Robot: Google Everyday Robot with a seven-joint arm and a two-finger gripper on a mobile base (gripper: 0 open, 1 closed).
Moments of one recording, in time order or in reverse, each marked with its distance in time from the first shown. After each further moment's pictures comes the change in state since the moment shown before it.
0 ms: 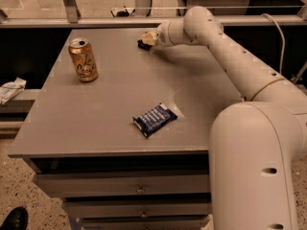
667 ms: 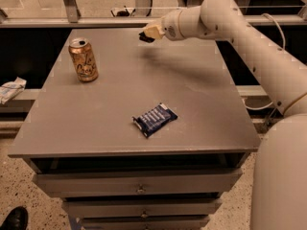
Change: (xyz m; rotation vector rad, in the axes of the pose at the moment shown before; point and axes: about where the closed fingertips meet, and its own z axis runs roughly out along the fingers) arm -0.041 0.046 -0.078 -0.078 -0.086 -0.186
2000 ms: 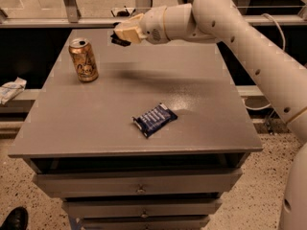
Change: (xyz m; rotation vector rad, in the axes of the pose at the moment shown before) arm -0.054 0.125 -0.016 -0.288 -0.144 -0.139
